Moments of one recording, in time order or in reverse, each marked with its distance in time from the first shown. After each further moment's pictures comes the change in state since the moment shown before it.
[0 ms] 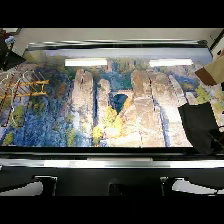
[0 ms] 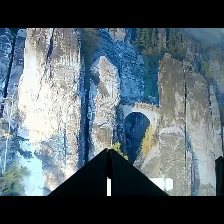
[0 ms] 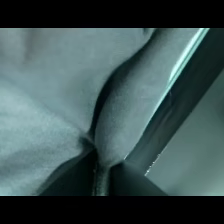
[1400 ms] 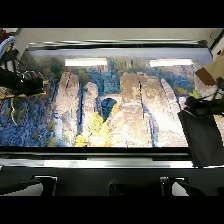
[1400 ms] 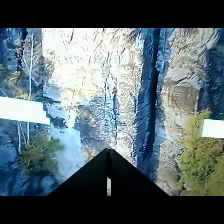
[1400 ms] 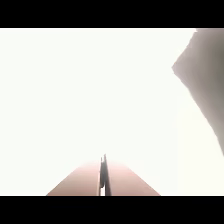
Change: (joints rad) left arm -0.194 0.016 -0.397 0.457 0.084 0.072; right arm 0.378 0.325 -0.063 0.606 -0.437 -0.565
